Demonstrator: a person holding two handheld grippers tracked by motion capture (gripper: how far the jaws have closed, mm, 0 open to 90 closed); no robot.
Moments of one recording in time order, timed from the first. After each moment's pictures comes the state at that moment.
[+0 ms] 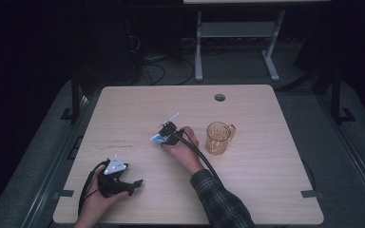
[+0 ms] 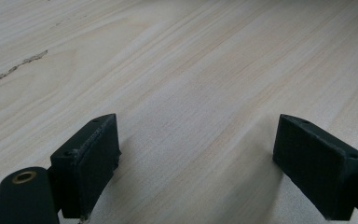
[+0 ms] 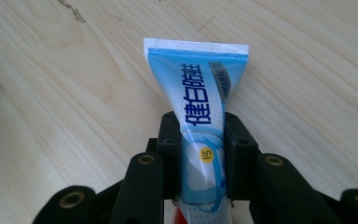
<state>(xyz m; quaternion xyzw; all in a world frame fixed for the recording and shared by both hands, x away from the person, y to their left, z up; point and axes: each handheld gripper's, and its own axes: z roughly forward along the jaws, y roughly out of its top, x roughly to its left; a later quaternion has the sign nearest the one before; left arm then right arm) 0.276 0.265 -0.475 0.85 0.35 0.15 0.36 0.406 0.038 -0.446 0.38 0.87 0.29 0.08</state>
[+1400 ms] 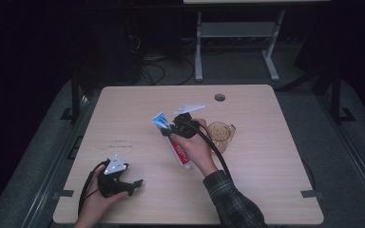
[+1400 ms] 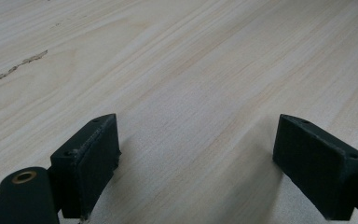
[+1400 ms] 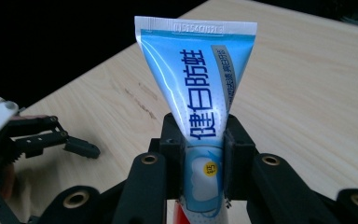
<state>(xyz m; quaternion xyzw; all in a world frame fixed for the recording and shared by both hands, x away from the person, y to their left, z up) 0.276 0.265 -0.475 0.85 0.35 0.15 0.36 0.379 -0.010 -0.376 0.36 0.80 0.48 0.07</state>
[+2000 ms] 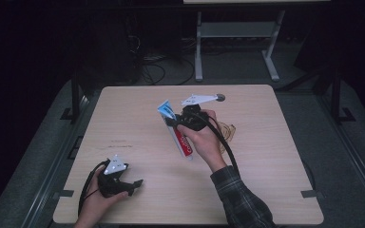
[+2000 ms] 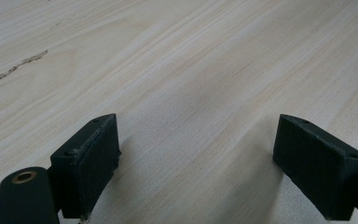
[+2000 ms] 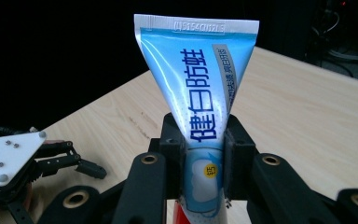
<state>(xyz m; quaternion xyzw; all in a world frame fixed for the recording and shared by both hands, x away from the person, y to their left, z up) 0.276 0.265 -0.475 0.85 0.35 0.15 0.36 0.376 -0.033 -0.338 0.34 0.78 0.51 0.09</state>
